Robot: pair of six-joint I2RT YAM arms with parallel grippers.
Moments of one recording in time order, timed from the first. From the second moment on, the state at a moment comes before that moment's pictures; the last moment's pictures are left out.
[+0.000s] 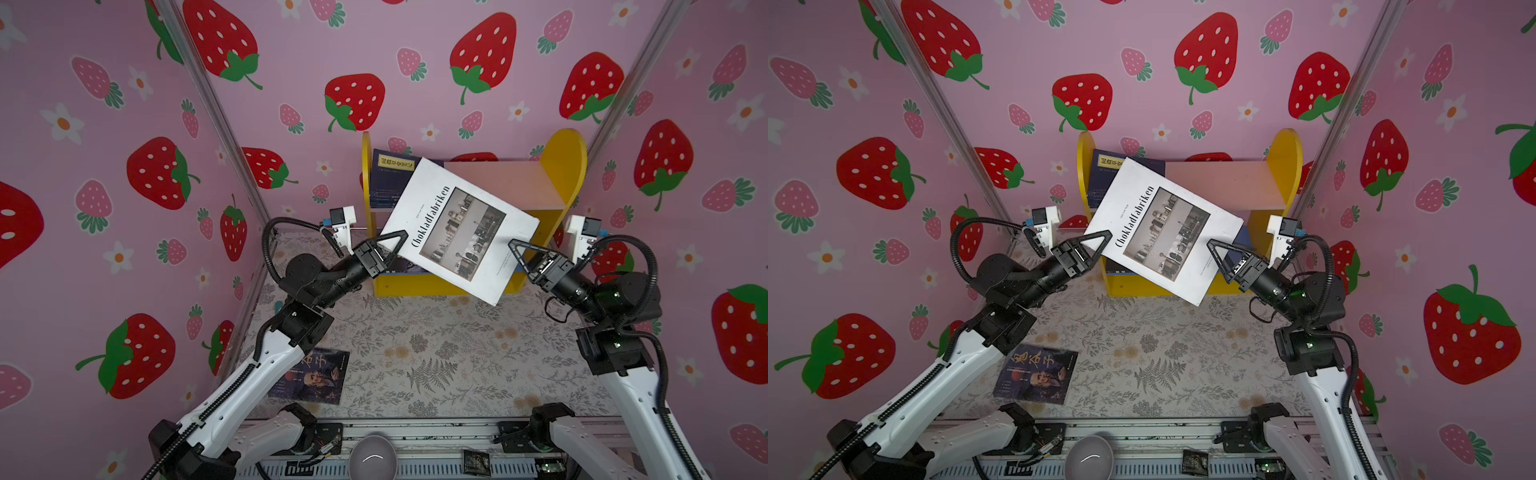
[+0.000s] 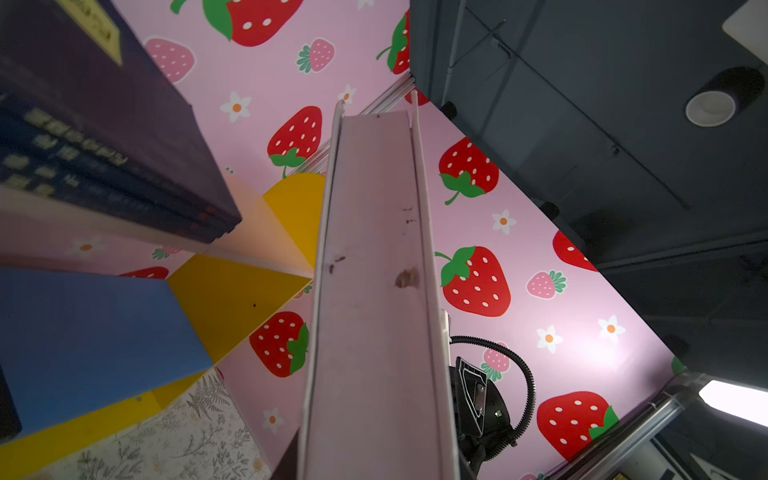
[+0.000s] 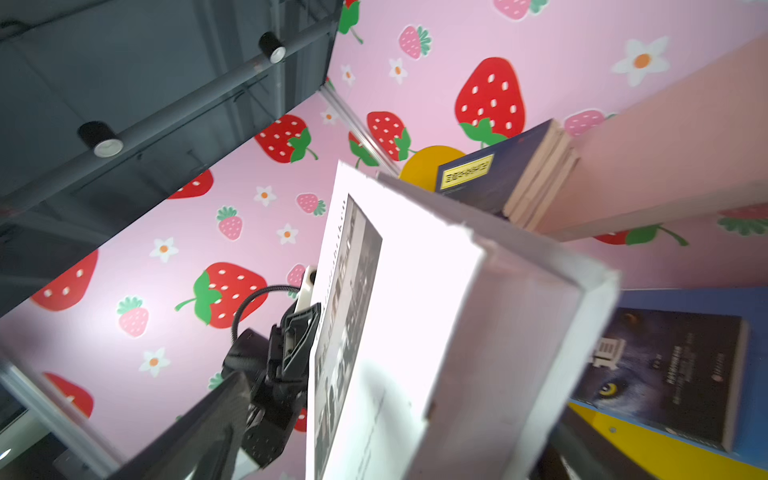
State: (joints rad) left arm -0.60 1.02 1.01 0.33 0.35 -1.06; right arm 0.27 0.77 1.01 0.05 -0.61 0.92
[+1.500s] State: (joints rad) left arm -0.92 1.78 1.27 0.52 -0.46 -1.13; right arm 0.26 0.36 0.94 -0.39 0.01 0.61
